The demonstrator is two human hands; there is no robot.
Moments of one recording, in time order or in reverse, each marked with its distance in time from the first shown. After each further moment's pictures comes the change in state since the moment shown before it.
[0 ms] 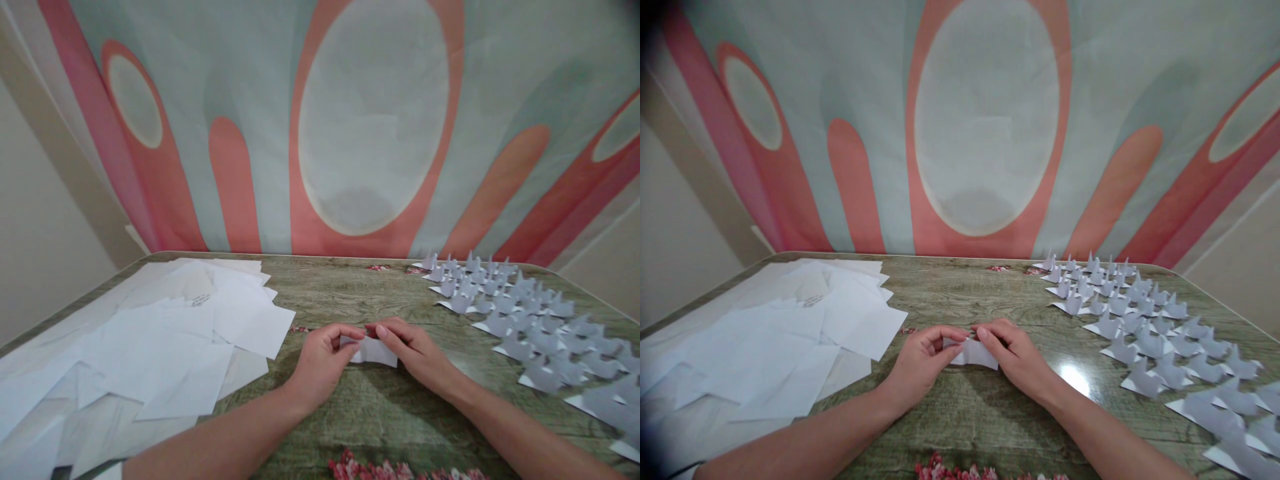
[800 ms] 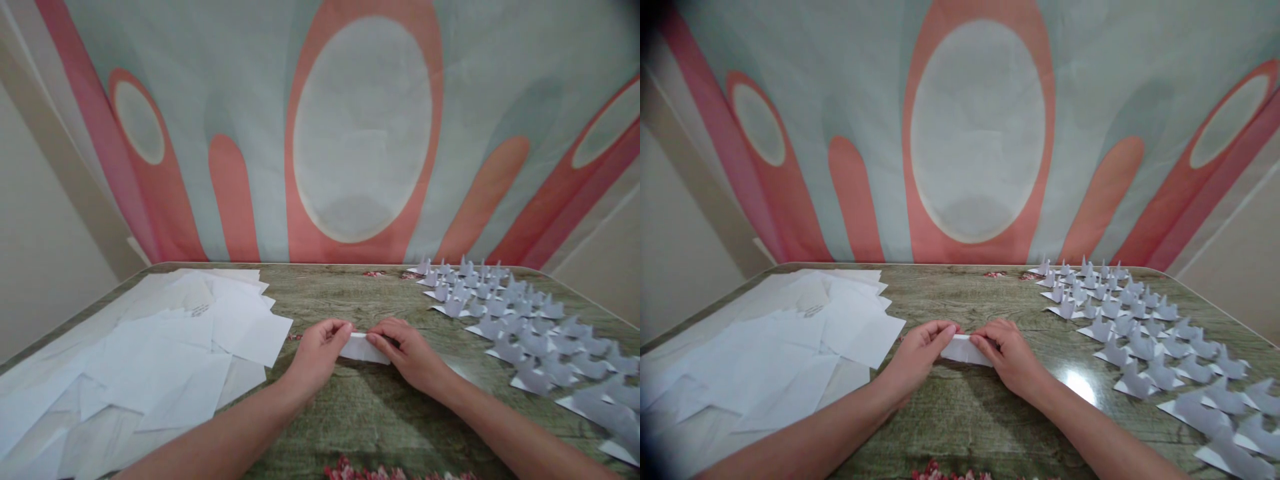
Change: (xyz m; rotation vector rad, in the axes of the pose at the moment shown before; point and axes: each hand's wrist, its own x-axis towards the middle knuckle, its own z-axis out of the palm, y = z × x) left_hand 0.013 0.018 0.000 0.124 0.047 -0.093; right_hand 0.006 -0.001 -0.001 -0.243 0.026 -0.115
